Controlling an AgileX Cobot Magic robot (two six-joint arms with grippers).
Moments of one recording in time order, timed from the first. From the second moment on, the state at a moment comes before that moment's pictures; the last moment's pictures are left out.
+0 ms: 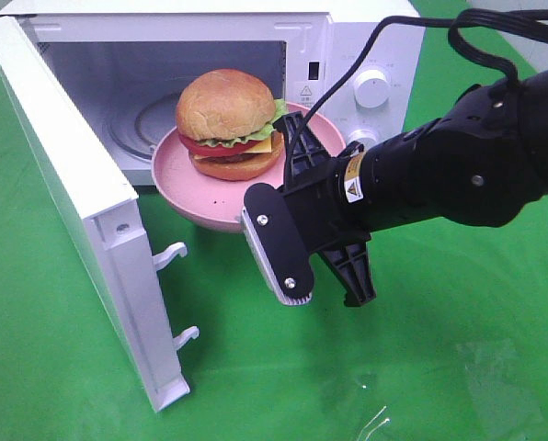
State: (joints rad) left arm -0.05 0.00 -0.51 -0.11 1.04 0.08; right arm 0.72 1.67 -0.82 -0.18 -0.02 -1.26
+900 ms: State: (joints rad) left arm -0.05 0.00 -0.51 -0.11 1.04 0.08; right arm 0.72 1.33 -0.60 -0.18 0.10 -1.20
